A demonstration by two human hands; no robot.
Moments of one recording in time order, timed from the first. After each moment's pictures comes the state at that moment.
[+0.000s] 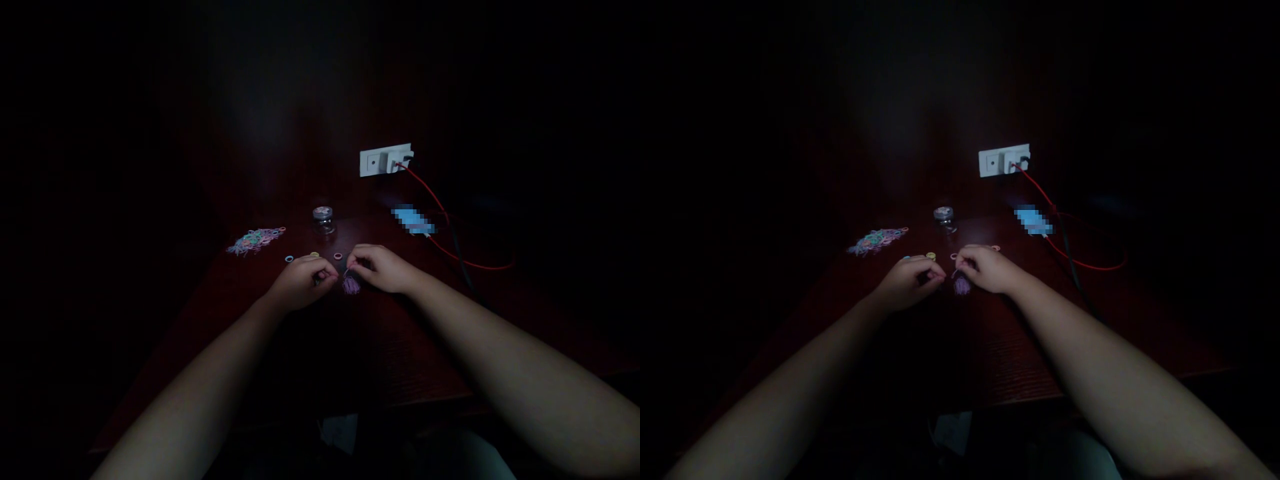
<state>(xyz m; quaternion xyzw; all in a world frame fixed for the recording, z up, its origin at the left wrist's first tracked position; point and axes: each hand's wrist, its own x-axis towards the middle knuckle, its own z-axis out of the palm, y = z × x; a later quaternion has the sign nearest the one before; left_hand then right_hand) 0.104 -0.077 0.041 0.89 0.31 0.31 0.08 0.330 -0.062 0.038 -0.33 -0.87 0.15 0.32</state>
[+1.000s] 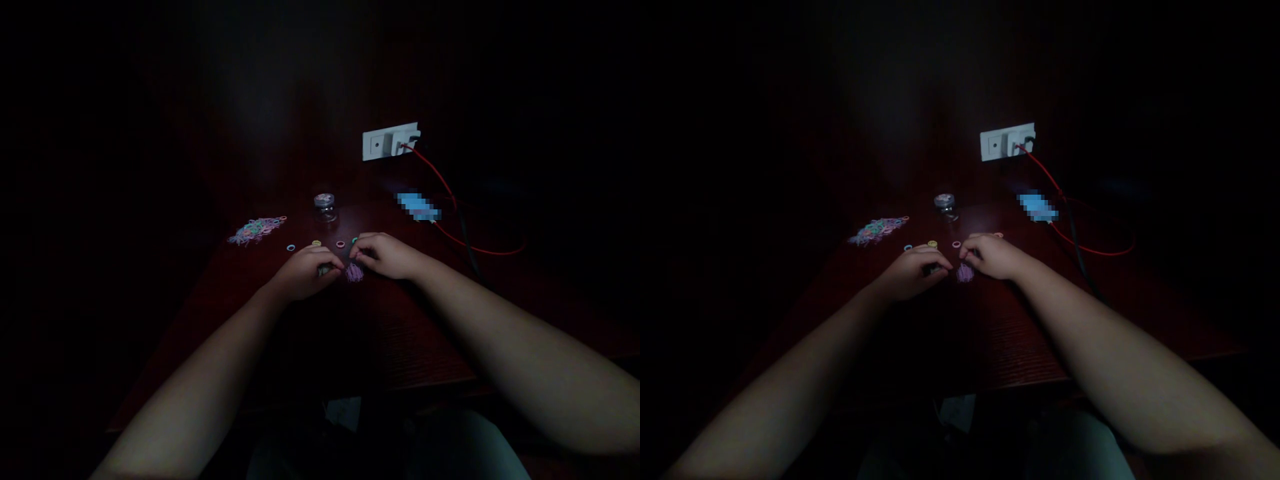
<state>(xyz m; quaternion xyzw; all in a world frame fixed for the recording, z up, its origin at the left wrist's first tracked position) 0.104 -0.075 0.041 0.92 0.28 0.25 0.09 0.335 -0.055 0.033 -0.35 -0.89 0.13 0.27</state>
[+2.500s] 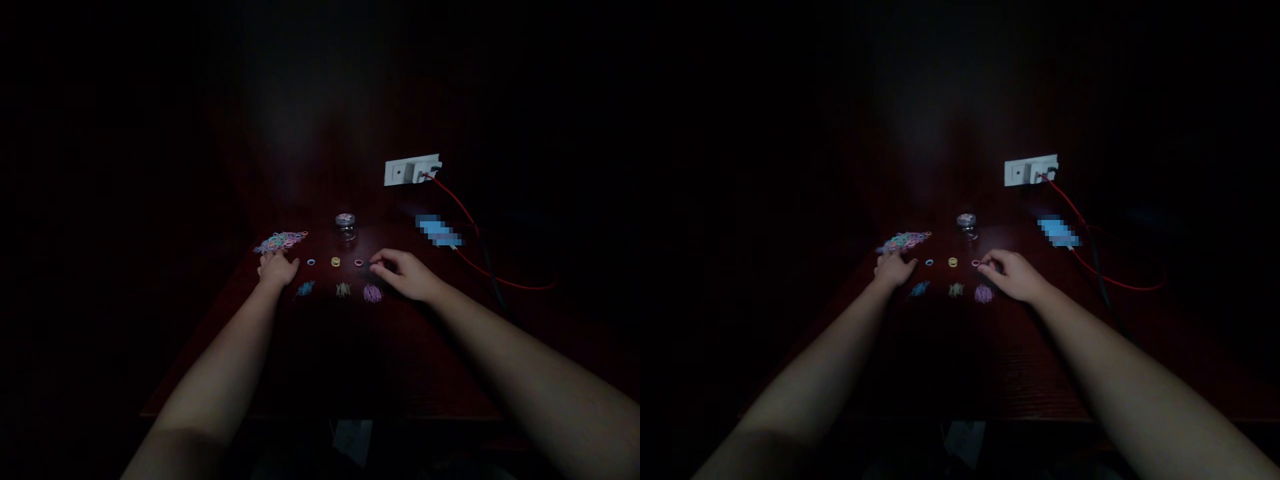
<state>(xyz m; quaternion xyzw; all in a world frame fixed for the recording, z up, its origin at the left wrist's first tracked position) 0.017 -0.015 0.016 0.58 0.79 0.20 0.00 0.335 -0.057 0.034 -0.40 -0.84 0.17 0.34</state>
